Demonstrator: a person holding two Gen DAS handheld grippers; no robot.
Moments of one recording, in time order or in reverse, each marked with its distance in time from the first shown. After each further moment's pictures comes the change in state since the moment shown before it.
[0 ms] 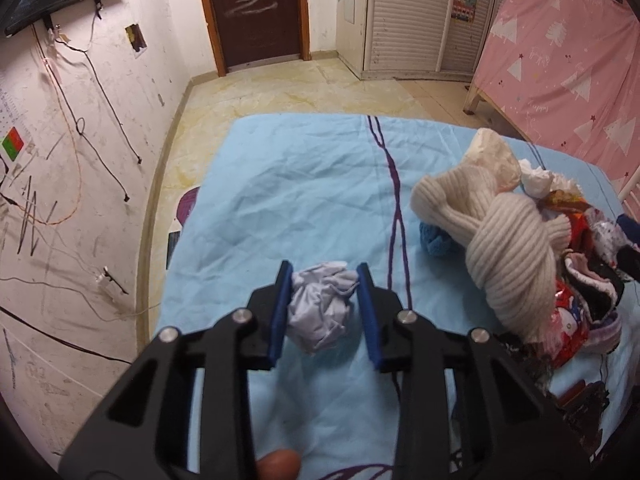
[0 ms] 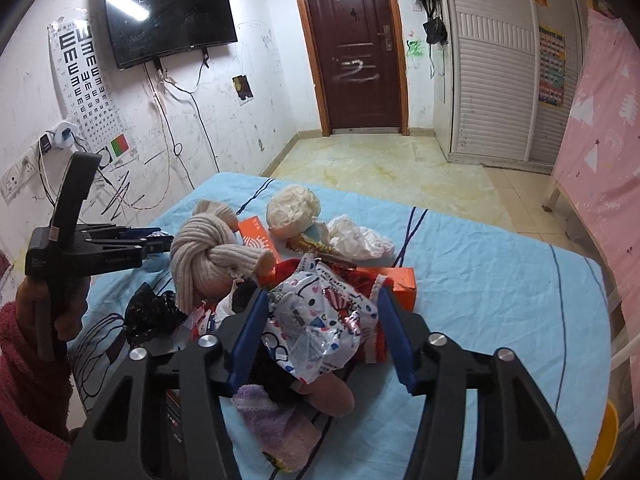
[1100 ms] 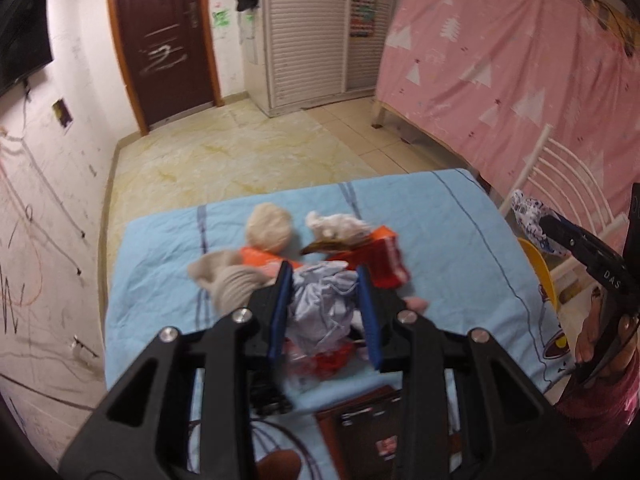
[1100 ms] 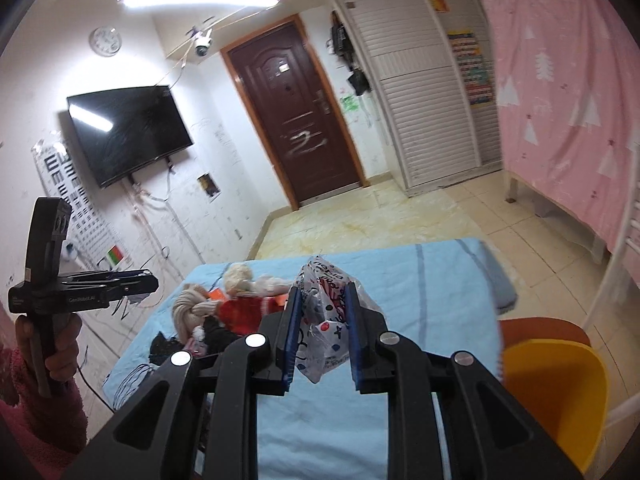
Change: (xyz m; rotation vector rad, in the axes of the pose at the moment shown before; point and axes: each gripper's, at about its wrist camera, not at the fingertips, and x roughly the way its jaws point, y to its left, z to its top) left arm -0.106 -0.148 0.030 0.235 -0.099 -0.217; right arm -0.150 -0.112 -0.064 0.302 -0.297 -0.036
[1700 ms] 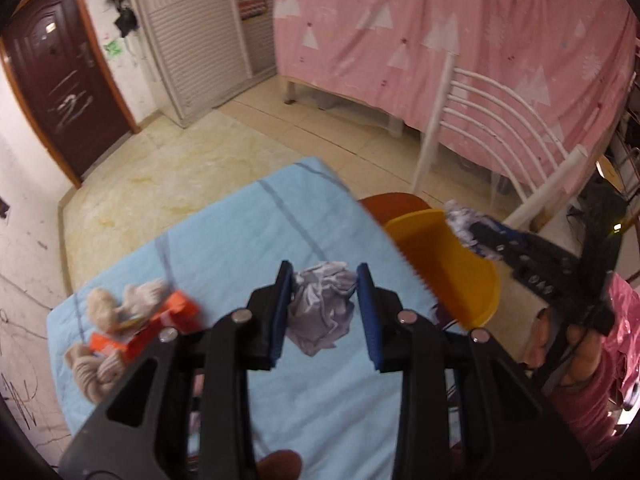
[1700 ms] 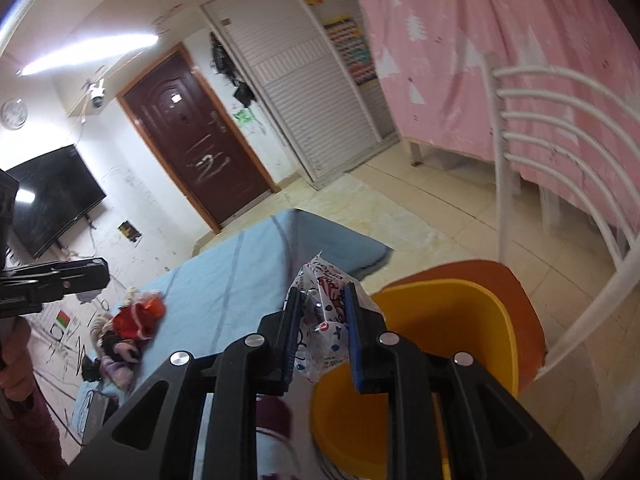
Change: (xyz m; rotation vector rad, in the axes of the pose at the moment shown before) left arm 0.054 -0.205 0.048 0.288 0.117 -0.154; right arm -0.052 -0.151 -0.056 0.290 -0.013 -0.236
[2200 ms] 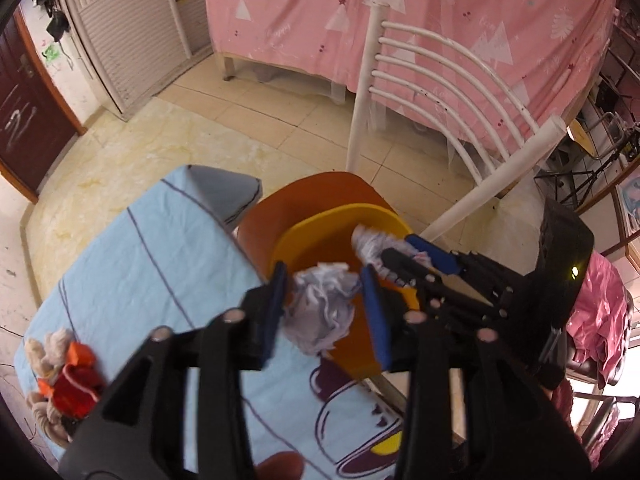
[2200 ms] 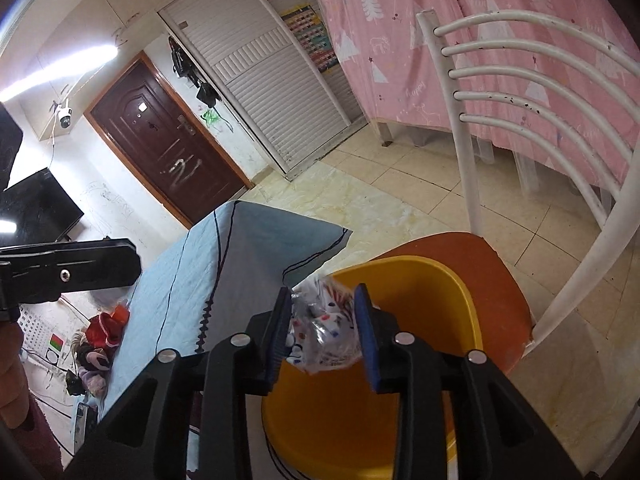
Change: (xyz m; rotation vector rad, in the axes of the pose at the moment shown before) left arm 0.075 -0.104 0.047 0.098 0.126 -0.116; right arm 0.012 -0.050 -0.003 0.102 0.035 -0.050
